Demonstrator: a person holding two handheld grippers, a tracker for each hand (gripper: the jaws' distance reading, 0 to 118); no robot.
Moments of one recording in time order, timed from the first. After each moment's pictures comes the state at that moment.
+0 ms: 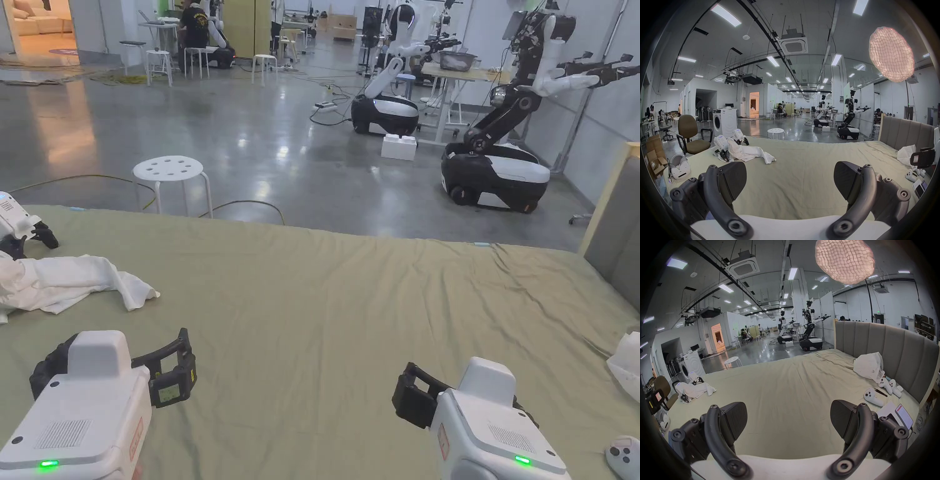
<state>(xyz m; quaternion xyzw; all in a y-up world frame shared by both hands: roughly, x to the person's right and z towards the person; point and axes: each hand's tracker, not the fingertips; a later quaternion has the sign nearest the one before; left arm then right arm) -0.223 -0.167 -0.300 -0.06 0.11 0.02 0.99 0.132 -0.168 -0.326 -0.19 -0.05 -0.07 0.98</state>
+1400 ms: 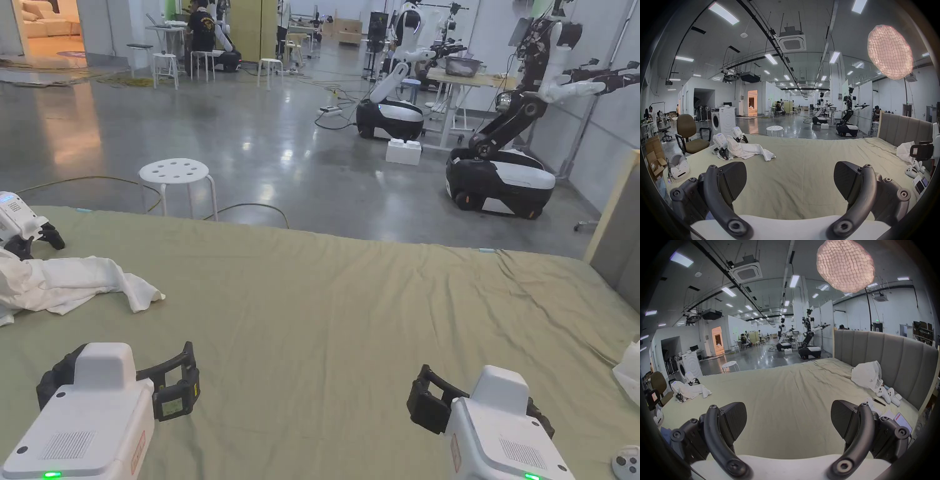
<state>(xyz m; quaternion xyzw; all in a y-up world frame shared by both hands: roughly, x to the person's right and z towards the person) -0.229 -0.178 -0.298 -0.07 0.10 0.01 0.99 0.142 -0.180 -0.330 -0.14 -0.05 -0.04 0.99</state>
